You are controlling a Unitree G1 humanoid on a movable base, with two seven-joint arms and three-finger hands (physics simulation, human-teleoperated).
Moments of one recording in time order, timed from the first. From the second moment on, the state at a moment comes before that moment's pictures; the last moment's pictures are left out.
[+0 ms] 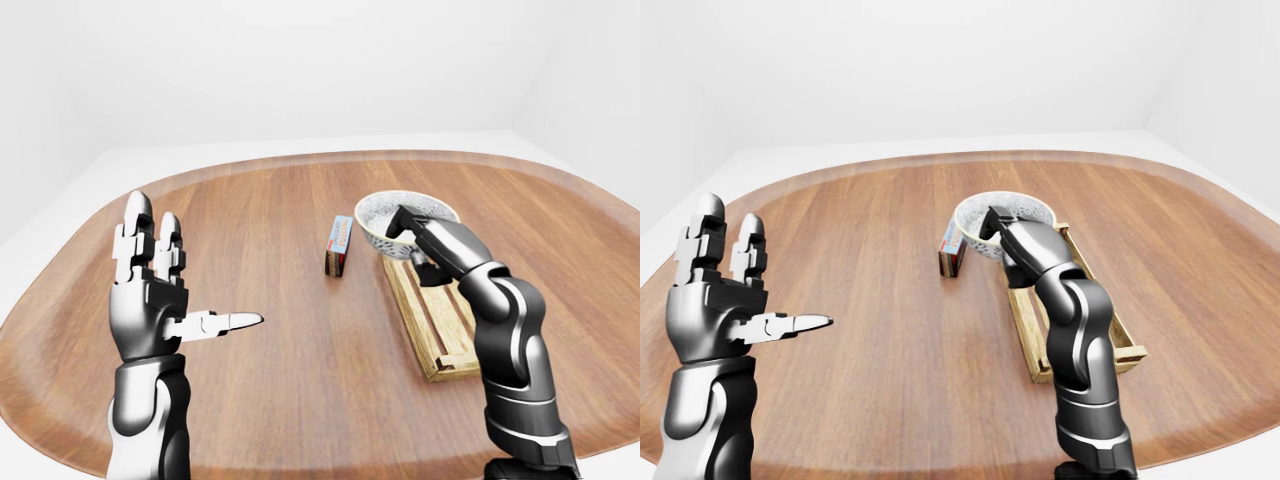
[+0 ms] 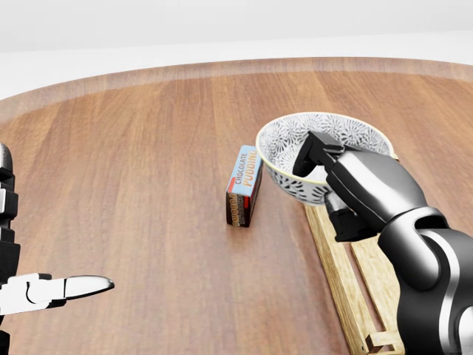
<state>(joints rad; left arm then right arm) 0.09 0.03 0.21 -0.62 -0.19 0.09 -0.06 -0.32 -0.19 -0.08 -0.33 -1.00 0.09 0.70</state>
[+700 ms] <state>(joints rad) 0.10 0.03 0.21 -0.62 -0.18 0.09 -0.06 -0.37 -0.35 -0.19 -0.03 -0.79 0.09 0.56</state>
